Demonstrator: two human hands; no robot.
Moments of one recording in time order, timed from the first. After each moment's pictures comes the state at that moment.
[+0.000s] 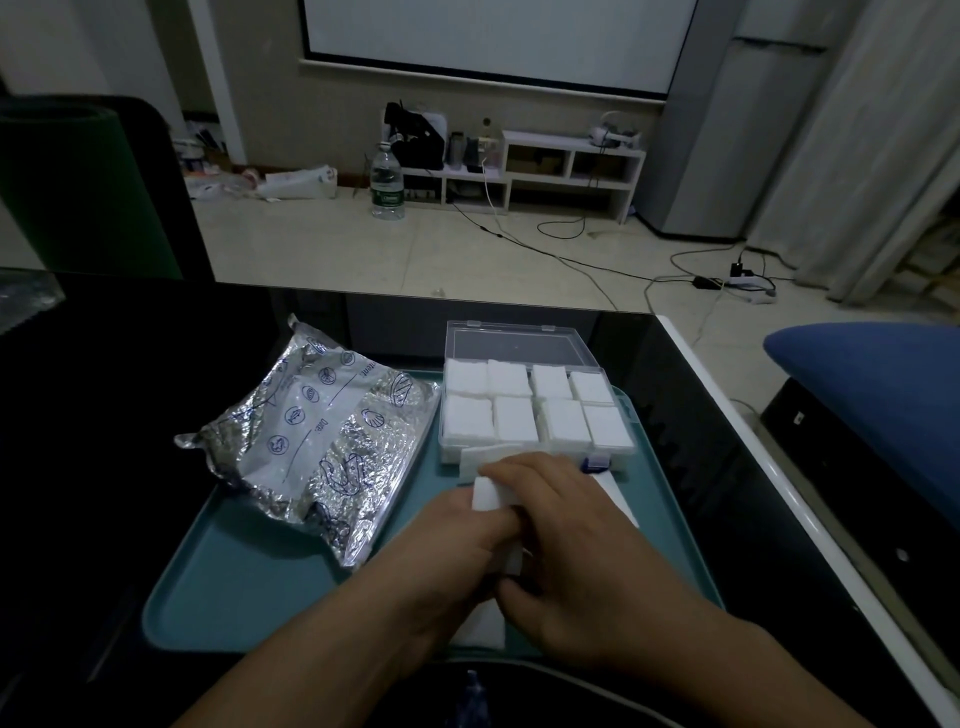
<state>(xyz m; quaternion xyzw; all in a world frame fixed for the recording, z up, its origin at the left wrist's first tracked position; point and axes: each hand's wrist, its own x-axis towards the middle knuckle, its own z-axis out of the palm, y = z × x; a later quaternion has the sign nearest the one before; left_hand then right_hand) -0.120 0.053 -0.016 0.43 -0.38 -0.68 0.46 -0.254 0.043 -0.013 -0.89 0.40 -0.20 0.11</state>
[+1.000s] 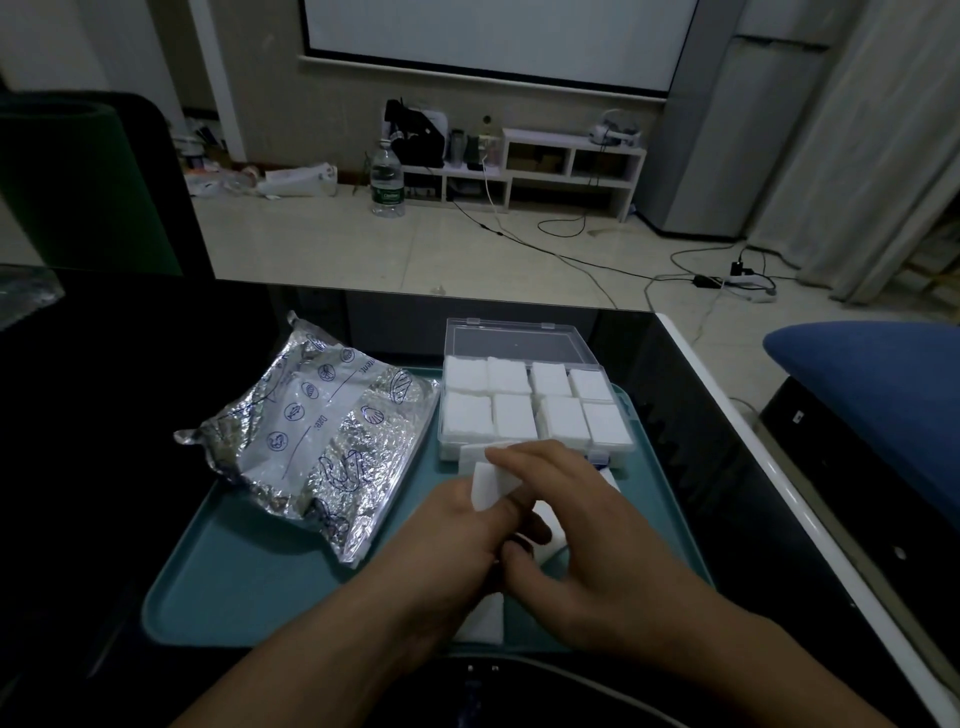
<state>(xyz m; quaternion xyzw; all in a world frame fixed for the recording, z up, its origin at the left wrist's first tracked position) -0.120 0.052 -0.024 0.44 -0.39 -0.65 0.48 -0.259 0.047 -0.007 -0.85 0.39 -0.29 0.20</state>
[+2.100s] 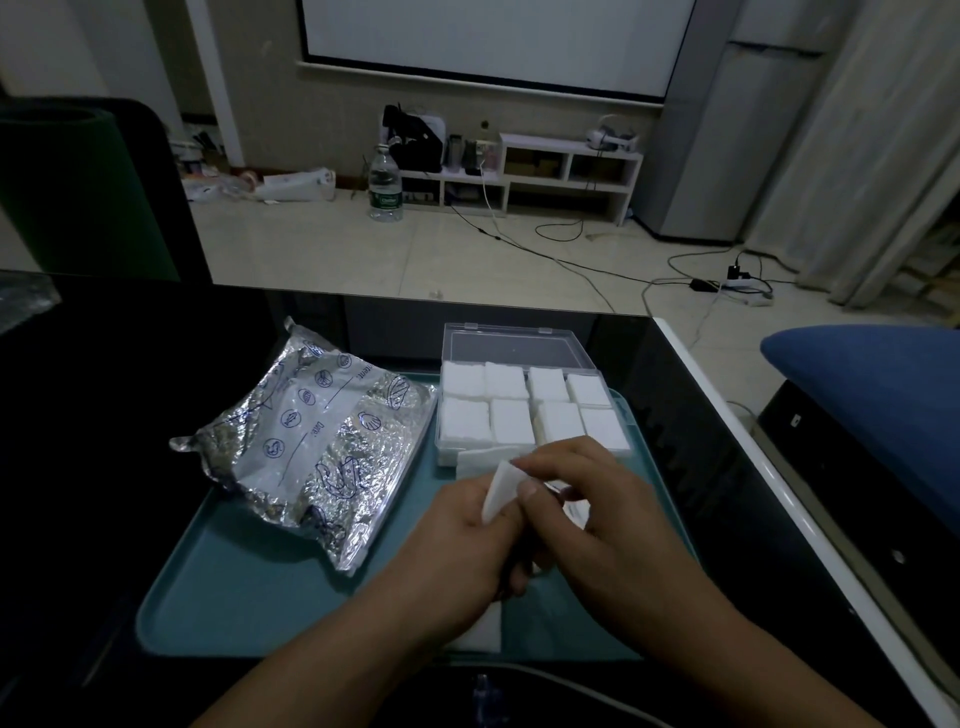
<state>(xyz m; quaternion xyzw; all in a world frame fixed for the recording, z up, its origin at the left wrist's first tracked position) -0.118 0.053 -0.019 0.44 -0.54 -0.56 0.44 -0.259 0.041 -0.006 -0.75 0.50 -0.35 0.25</state>
